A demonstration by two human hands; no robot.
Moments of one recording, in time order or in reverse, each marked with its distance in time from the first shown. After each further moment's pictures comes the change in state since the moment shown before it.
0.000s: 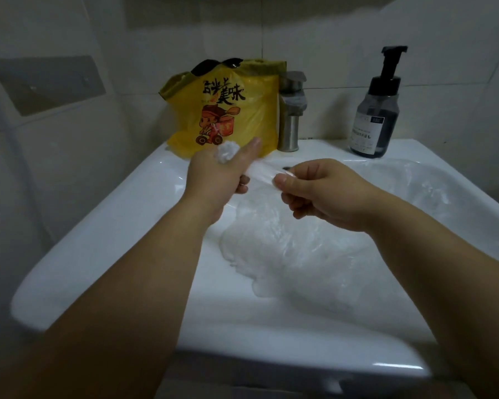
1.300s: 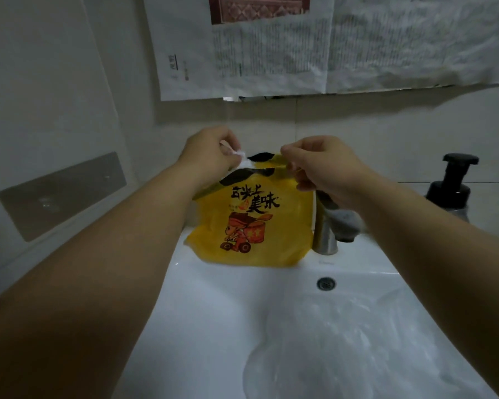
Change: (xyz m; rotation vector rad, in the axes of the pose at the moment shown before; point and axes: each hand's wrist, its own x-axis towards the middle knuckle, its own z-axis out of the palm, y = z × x) left_hand 0.210 0.088 -0.047 0.742 -0.047 0.267; right_hand 0.185 -0.111 -0.033 -0.192 0.276 -0.245
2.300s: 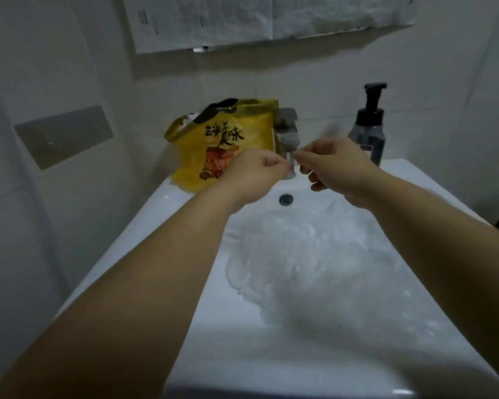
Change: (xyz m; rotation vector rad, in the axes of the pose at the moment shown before) left_hand -0.171 0.075 0.060 -0.340 -0.322 -0.026; right_hand -0.158 0.022 -0.032 -0.125 0.087 0.147
